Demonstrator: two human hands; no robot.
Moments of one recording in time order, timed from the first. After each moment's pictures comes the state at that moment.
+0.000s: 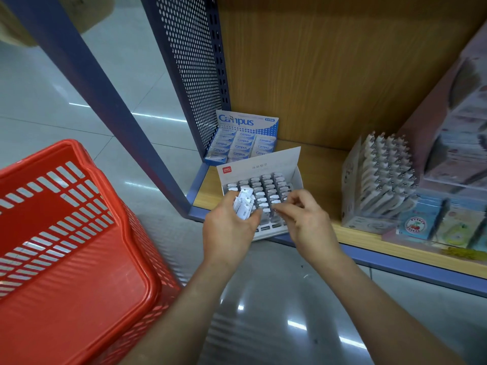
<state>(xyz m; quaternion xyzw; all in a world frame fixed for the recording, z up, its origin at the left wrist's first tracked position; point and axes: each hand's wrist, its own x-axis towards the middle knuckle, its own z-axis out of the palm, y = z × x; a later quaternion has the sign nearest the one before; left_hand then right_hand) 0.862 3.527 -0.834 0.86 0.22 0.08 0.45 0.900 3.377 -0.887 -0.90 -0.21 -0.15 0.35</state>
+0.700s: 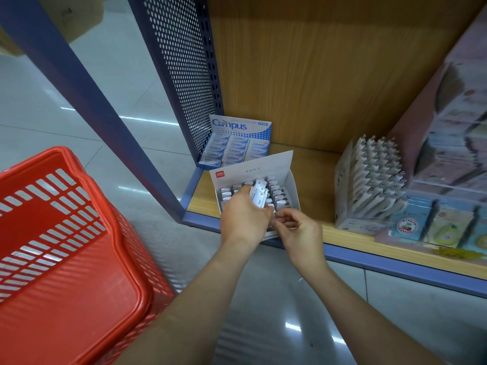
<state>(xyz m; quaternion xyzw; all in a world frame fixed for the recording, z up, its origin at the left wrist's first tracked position) 0.901 3.501 -0.838 0.87 0.22 0.01 0.44 0.895 3.385 -0.909 -0.82 -0.01 -0.05 0.57</state>
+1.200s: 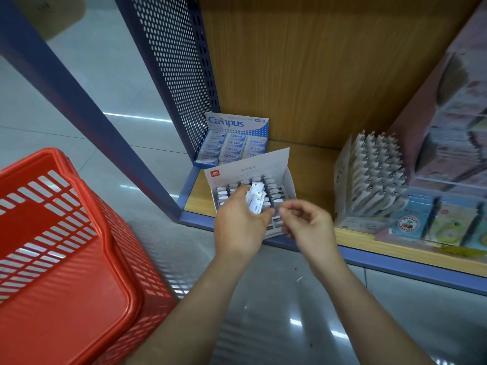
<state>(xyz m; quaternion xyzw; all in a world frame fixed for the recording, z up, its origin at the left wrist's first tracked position) 0.884 3.497 -0.830 0.89 0.19 0.05 0.41 0.896 3.373 -0.873 -0.73 0.07 0.05 0.68</state>
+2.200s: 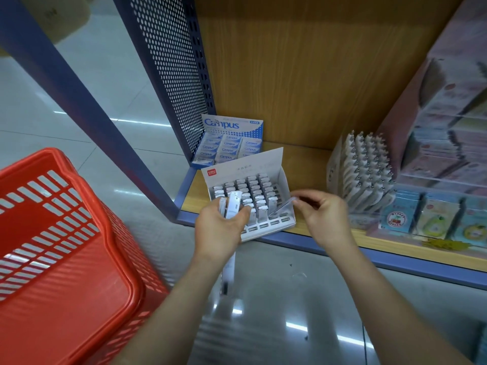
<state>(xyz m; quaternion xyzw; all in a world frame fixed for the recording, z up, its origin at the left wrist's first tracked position) 0.869 3.526 -0.847 0.79 0.22 0.05 0.58 0.913 3.336 -0.868 -0.86 -0.01 -0.05 0.51</state>
